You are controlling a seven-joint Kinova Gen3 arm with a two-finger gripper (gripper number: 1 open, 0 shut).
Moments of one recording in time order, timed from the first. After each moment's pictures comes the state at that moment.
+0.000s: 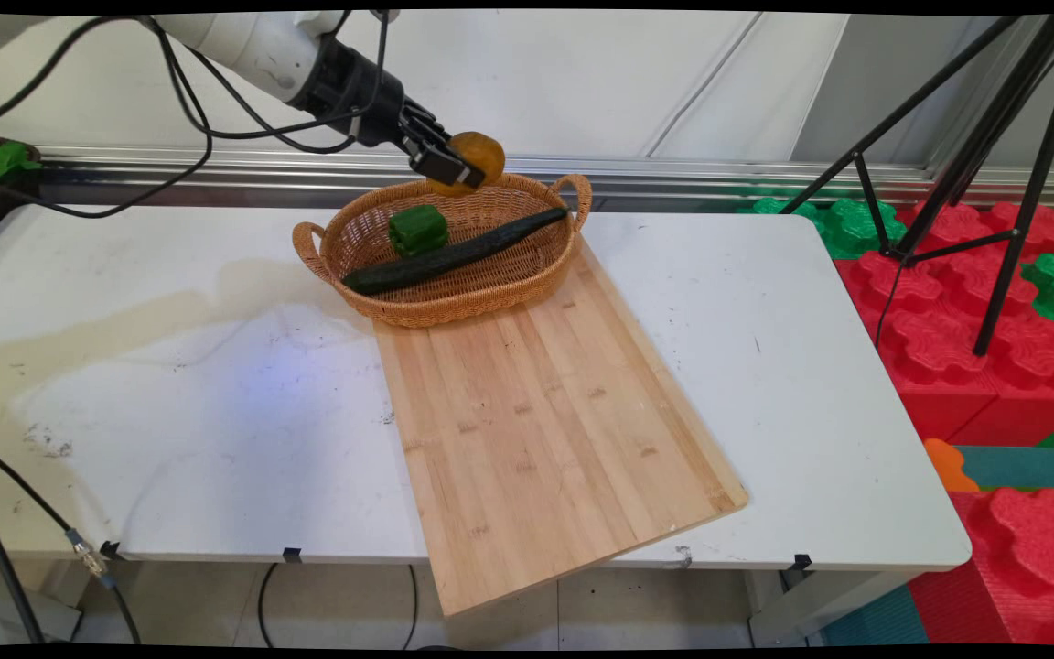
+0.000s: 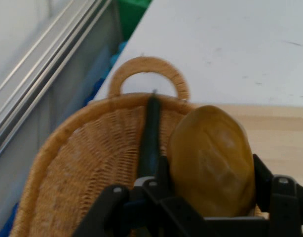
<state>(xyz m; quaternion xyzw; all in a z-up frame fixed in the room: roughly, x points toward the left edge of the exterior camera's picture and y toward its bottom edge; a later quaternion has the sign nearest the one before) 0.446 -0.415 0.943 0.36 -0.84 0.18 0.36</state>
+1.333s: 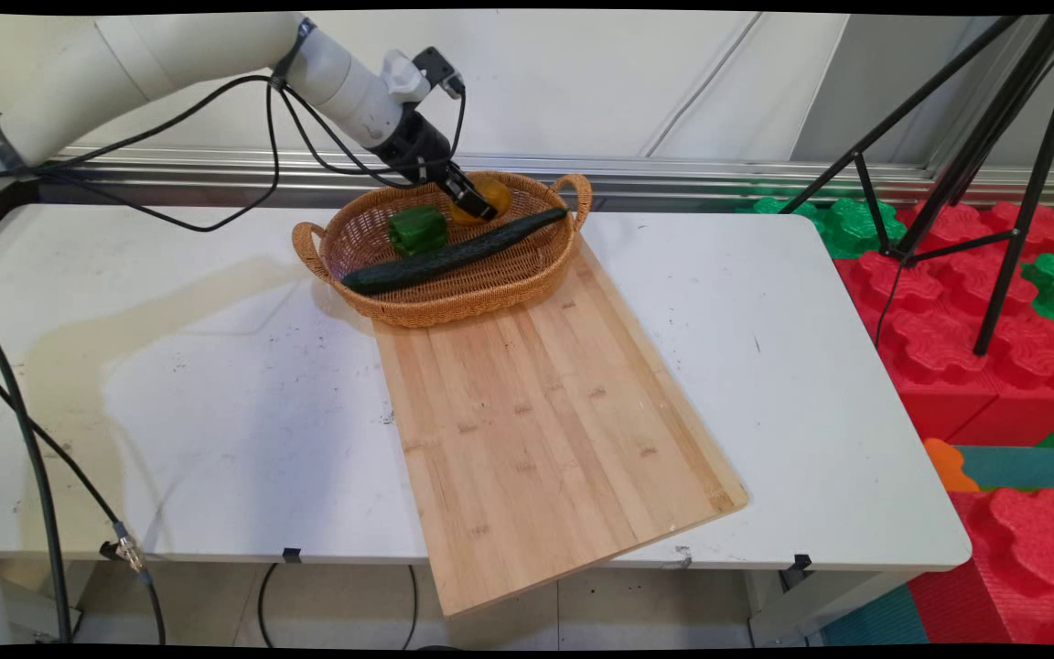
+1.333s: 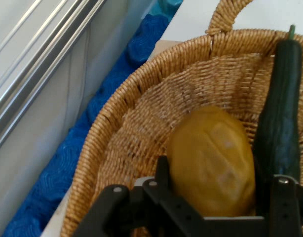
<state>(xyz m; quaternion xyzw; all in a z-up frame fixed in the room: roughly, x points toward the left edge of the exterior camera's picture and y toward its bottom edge) 0.449 -0.529 0.840 0.41 -0.85 0.17 0.28</state>
